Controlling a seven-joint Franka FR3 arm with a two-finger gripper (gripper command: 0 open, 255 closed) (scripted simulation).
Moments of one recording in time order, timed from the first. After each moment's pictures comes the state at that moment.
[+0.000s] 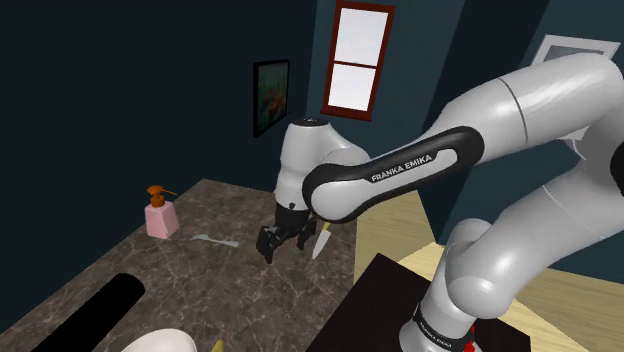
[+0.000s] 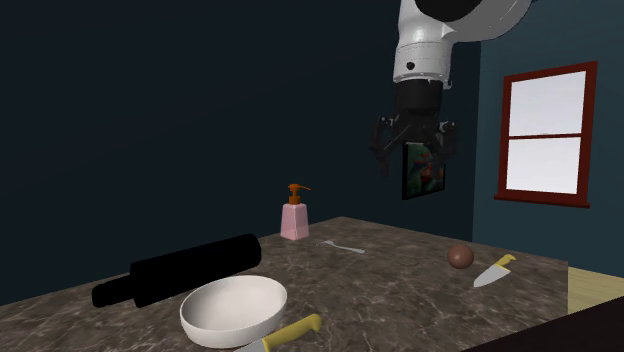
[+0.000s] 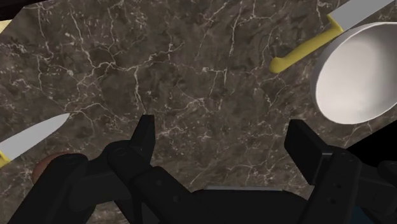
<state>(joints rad) 0.11 -0.43 0.37 -2.59 0.21 2.25 0.59</state>
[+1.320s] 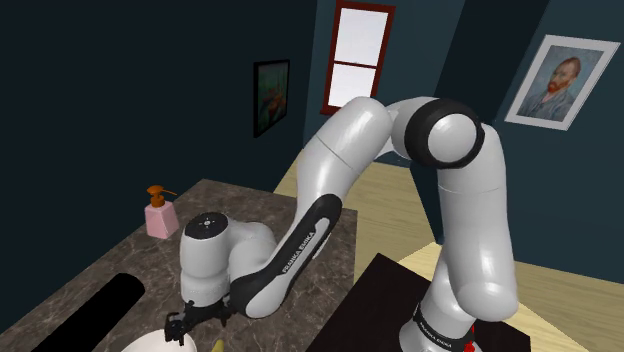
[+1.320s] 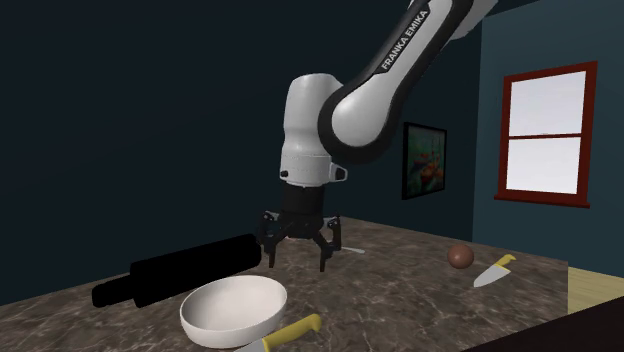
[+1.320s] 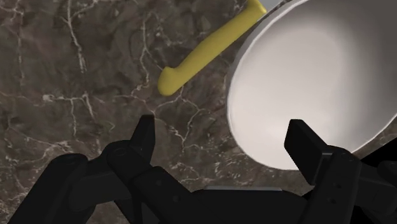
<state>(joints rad) 0.26 0.41 0.44 -2.17 -0.39 2.63 1.34</state>
